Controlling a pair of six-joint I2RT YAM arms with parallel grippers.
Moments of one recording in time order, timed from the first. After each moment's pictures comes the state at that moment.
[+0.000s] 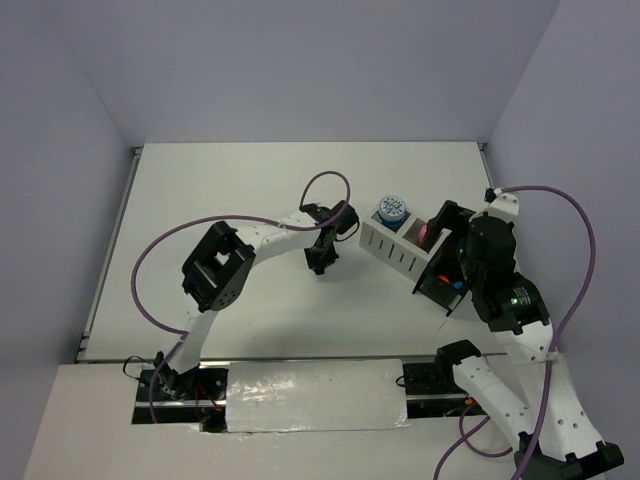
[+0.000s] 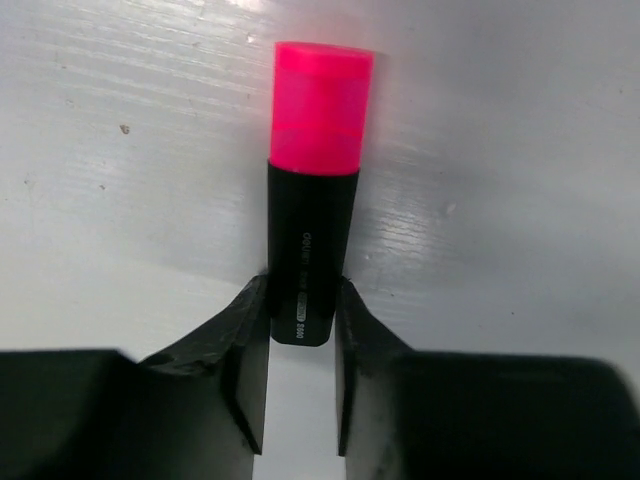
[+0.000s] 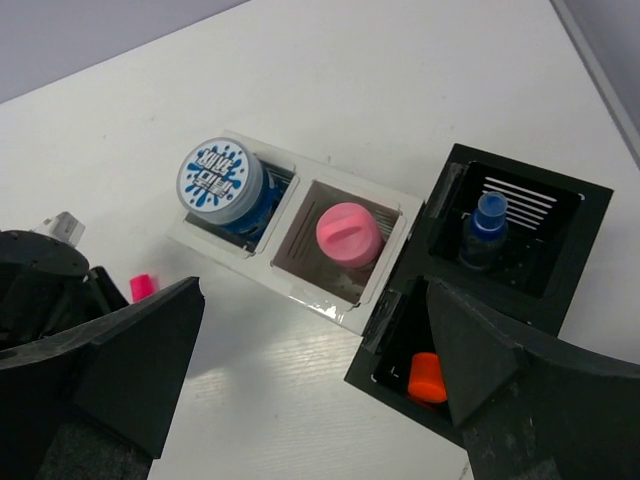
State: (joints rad) left arm -0.81 2.17 1.68 -0.89 -0.29 -1.10; right arm 0.27 0.68 0.92 -0.64 0.38 0.43
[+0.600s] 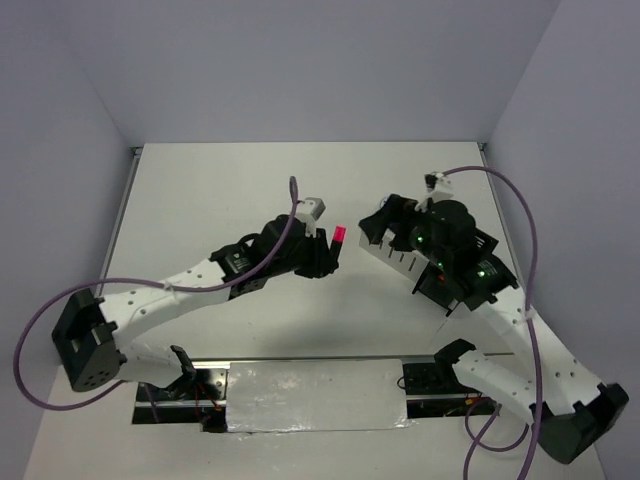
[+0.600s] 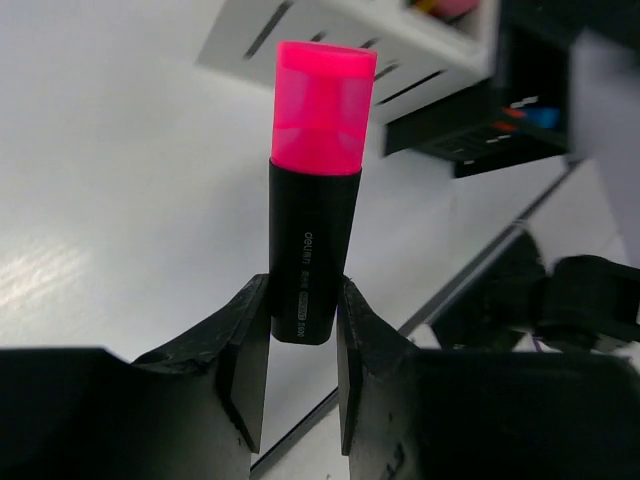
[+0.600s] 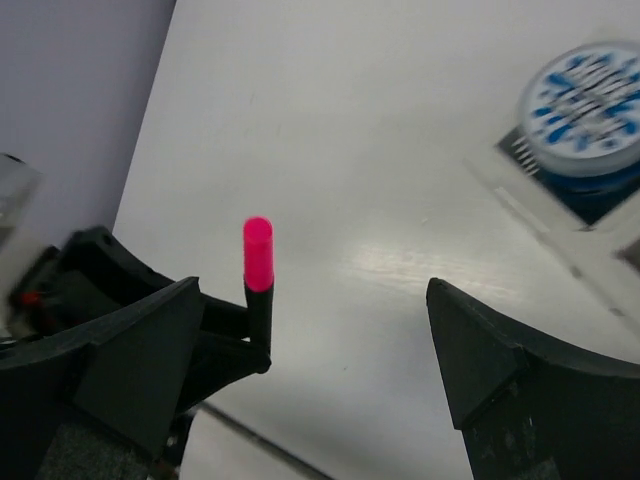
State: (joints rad) left arm -0.90 1.36 1.03 -0.25 -0.04 -0.65; right arm 0.47 0.84 0.92 -0.41 0.00 0.61
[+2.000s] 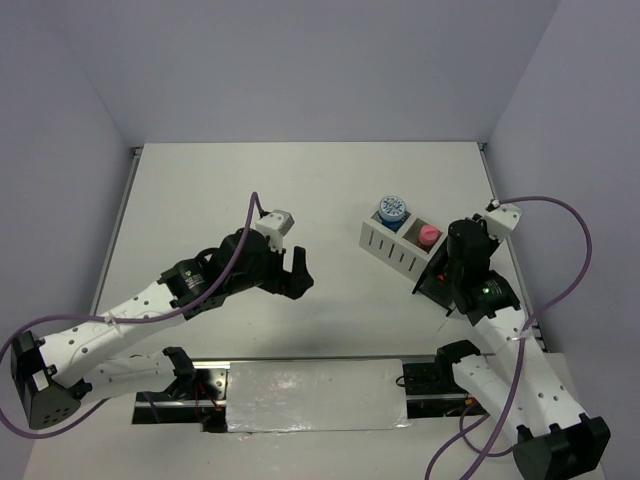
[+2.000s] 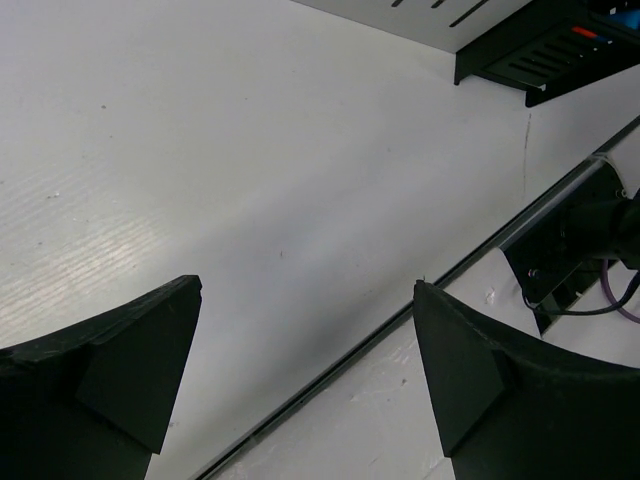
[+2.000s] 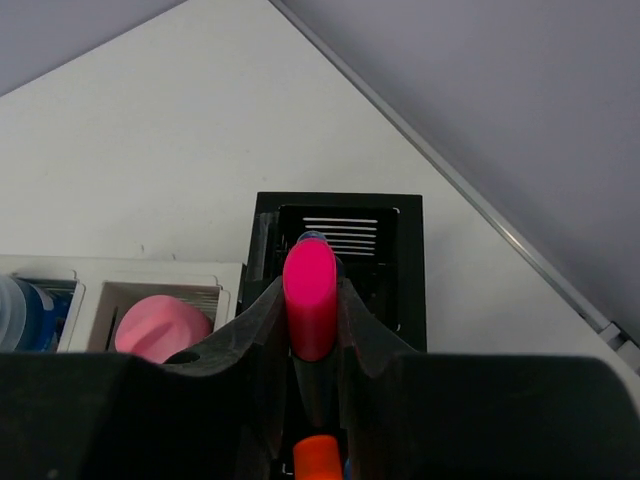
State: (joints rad) left arm -0.89 1.03 0.93 -0.49 -0.08 -0.50; right arm 0.26 0.71 0.69 -0.40 0.84 0.41
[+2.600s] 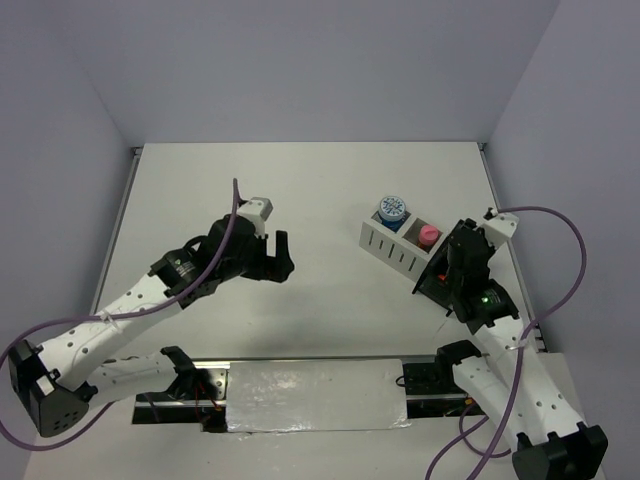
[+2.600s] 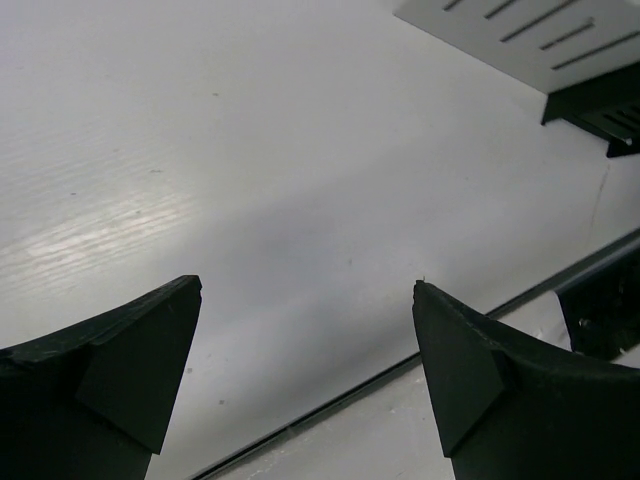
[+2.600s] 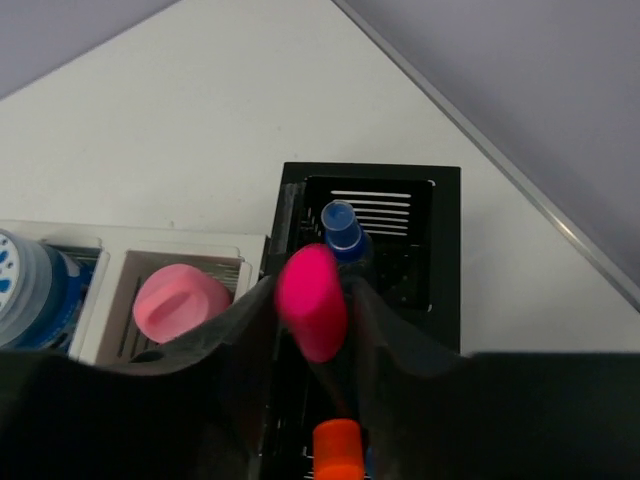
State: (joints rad) left arm -0.78 1.04 0.97 -0.59 -0.11 -0.51; right arm 0.25 0.67 0.61 -0.34 0.75 0.44
